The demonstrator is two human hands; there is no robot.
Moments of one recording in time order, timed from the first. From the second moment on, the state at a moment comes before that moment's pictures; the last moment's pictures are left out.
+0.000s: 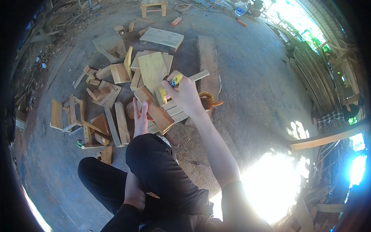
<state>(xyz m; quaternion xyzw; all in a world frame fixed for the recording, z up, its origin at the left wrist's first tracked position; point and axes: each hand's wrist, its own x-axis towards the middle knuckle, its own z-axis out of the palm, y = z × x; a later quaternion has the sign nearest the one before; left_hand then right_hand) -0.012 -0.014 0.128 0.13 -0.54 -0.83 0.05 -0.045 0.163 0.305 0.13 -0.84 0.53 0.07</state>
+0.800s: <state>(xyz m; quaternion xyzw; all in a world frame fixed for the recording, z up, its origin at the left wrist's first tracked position) -0.006 -0.022 0.131 0.13 -0.55 -0.83 0.04 -0.042 0.215 0.296 0.10 -0.83 0.54 0.02</state>
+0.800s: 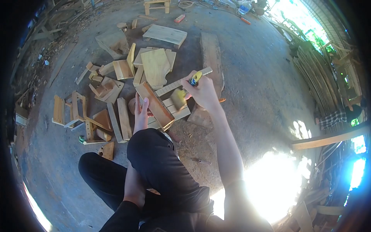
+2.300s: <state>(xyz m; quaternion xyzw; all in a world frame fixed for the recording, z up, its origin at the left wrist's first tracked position) 0.003 -0.025 0.167 0.07 -0.50 -0.86 -0.04 -0.006 0.207 0.310 0.05 -0.80 0.56 0.18</state>
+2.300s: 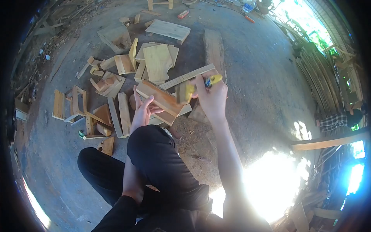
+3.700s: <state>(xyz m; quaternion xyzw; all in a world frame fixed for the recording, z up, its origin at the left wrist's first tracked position) 0.012 -0.031 0.156 0.08 -0.41 -0.91 -0.04 0.047 0.251 0.260 0.05 -0.79 0.60 0.13</state>
